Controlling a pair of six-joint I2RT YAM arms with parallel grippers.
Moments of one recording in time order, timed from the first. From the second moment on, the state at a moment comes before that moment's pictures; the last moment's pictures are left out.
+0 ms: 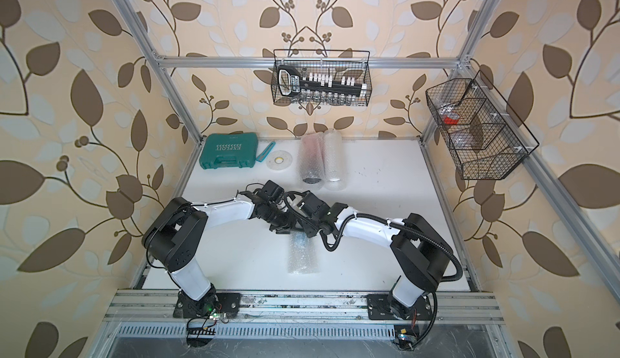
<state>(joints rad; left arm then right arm) -0.54 1.73 0.95 -0.40 0.70 -0.56 0.85 1.64 1.01 -0.47 0.17 0.42</state>
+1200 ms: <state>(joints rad) -0.54 1.73 0.94 -0.39 0.70 -0.58 0.86 1.83 1.19 -0.50 0.40 0.47</state>
